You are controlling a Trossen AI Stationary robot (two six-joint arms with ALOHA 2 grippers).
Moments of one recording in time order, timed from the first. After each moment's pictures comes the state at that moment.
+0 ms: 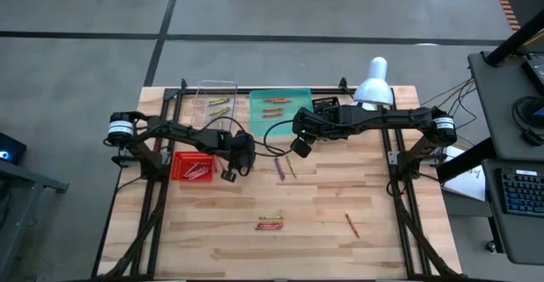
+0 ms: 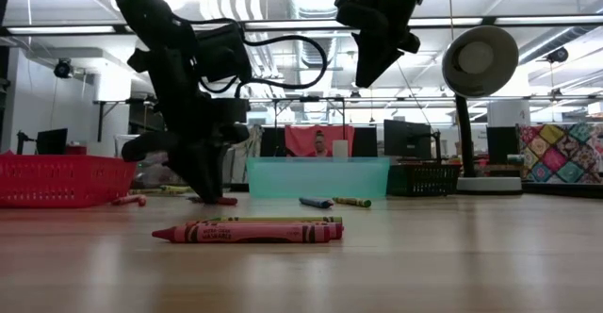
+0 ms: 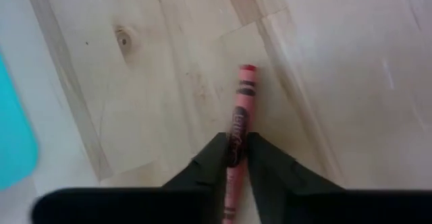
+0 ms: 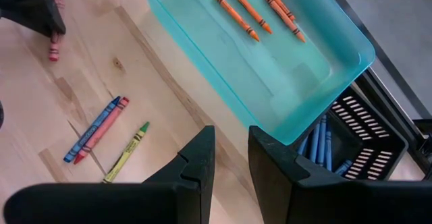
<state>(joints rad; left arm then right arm) 0.15 1.69 0.81 -0.33 -0.03 0.56 -0.10 1.63 1.45 -0.93 0.37 0.39</state>
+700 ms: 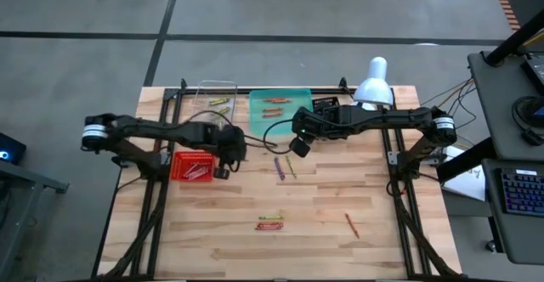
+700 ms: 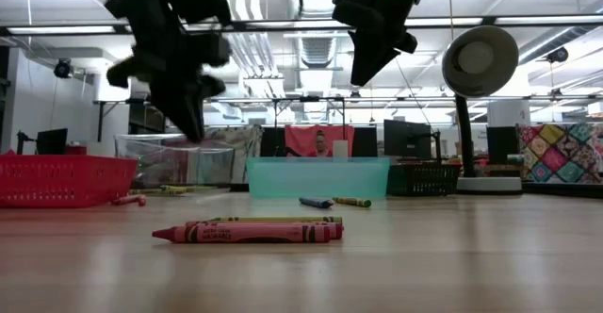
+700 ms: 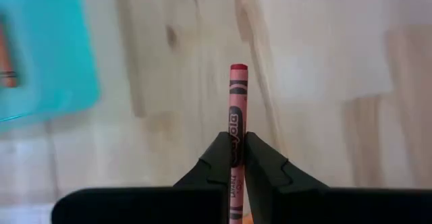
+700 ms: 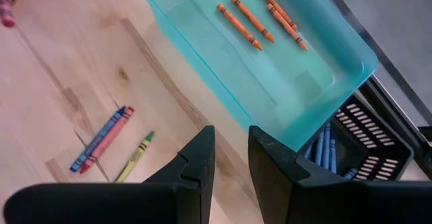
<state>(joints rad) 0.12 1.39 0.88 -0.63 -0.01 0.33 -0.10 1.63 1.45 -0.90 0.37 0.39</state>
